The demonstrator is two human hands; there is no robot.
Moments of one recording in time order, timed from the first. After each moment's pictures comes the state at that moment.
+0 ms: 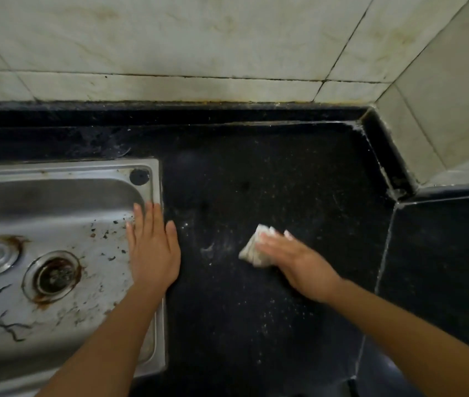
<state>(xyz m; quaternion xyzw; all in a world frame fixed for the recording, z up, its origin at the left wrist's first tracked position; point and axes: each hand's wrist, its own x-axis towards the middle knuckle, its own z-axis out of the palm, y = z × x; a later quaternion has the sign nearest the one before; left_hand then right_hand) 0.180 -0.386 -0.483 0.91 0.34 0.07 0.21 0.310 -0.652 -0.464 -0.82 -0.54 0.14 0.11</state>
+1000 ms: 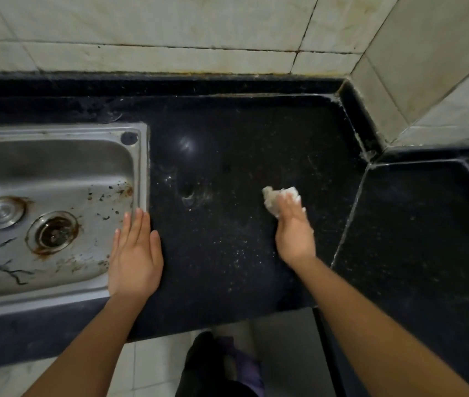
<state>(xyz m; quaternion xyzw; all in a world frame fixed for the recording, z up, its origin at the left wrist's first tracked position) 0.078 -0.459 -0.475 0.93 0.32 0.06 0.19 0.263 -0.687 -0.486 -0.97 -0.21 0.03 0.14</state>
